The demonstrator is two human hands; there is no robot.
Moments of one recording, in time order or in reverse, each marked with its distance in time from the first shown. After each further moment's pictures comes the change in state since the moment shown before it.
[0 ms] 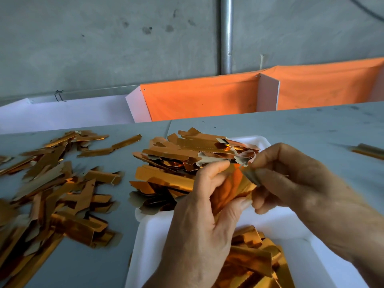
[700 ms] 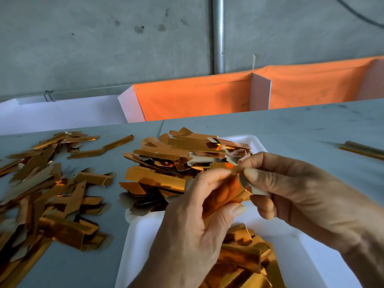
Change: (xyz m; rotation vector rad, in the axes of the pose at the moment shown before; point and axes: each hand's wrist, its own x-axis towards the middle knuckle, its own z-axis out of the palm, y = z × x) left_hand 0.000 0.003 -0.004 -0.032 -0.118 0.020; right_hand 0.002 0.003 -0.013 0.489 -0.228 0.238
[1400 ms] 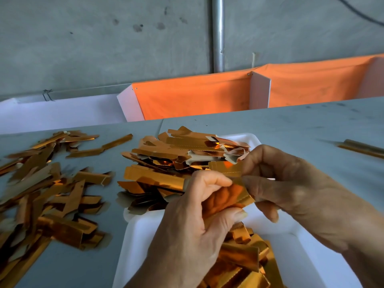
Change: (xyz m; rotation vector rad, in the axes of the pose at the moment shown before) left_hand 0.000 0.003 0.000 0.025 -0.015 -0.045; right_hand -0.002 -0.001 0.003 -0.369 0.121 -0.118
